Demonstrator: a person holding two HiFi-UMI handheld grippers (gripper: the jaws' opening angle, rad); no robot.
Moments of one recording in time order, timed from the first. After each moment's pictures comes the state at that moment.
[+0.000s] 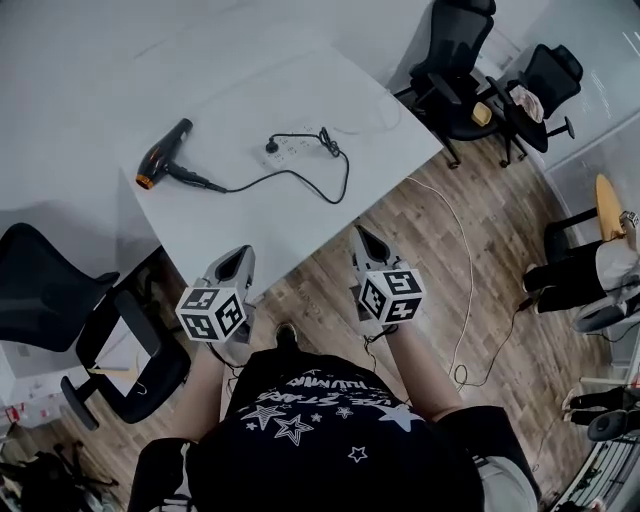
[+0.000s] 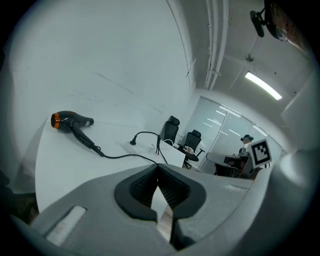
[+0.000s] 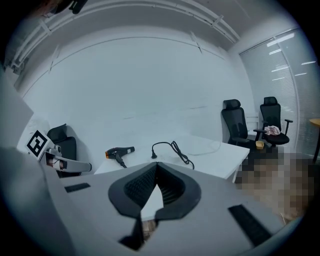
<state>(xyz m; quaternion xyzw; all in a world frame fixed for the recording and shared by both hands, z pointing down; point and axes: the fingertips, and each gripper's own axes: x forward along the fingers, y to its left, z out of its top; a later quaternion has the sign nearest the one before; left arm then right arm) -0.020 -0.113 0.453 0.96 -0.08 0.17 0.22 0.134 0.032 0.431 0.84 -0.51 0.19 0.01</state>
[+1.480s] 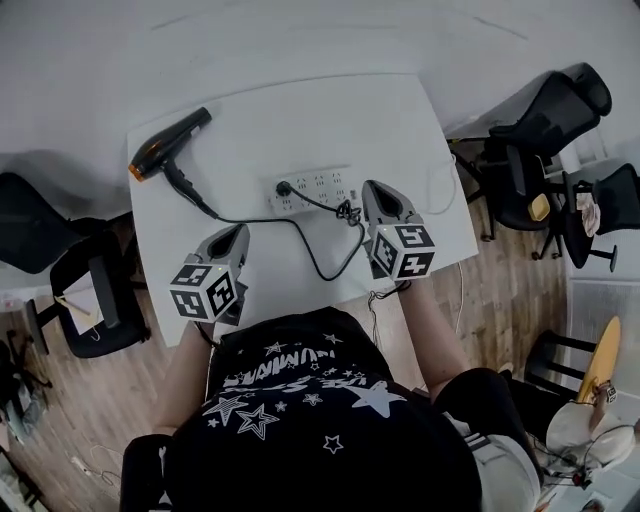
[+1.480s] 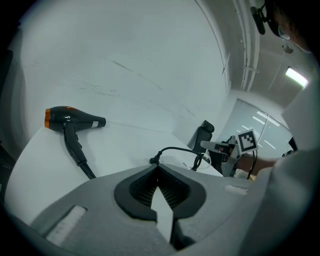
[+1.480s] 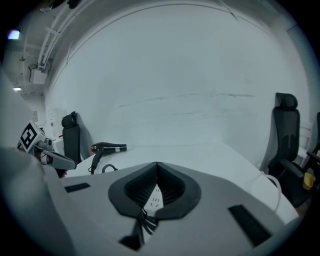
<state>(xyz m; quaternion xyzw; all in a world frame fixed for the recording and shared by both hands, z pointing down) 0.131 -0.232 0.480 0.91 -0.26 0.18 0.27 0.372 -0.190 0.453 0.71 -0.67 0.19 0.10</state>
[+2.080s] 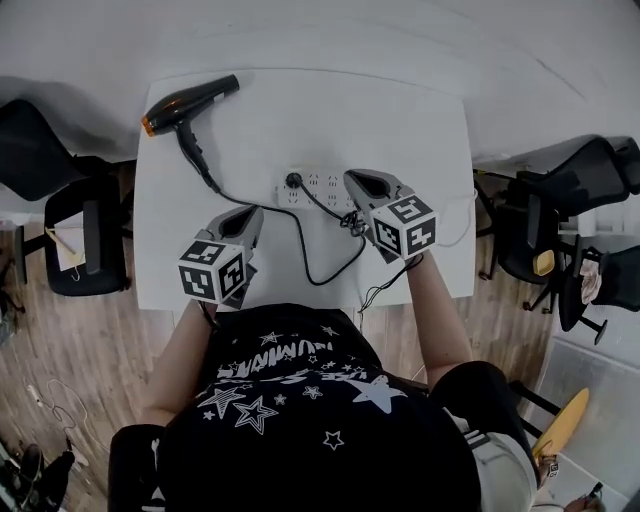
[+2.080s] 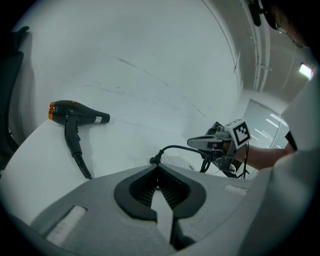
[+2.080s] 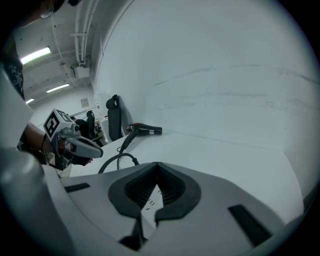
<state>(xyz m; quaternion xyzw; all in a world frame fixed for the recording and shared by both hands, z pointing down) 0.165 -0.237 0.497 0.89 -0.32 0.18 0.29 0.331 -0.259 0.488 0.47 -0.83 0.21 0.21</state>
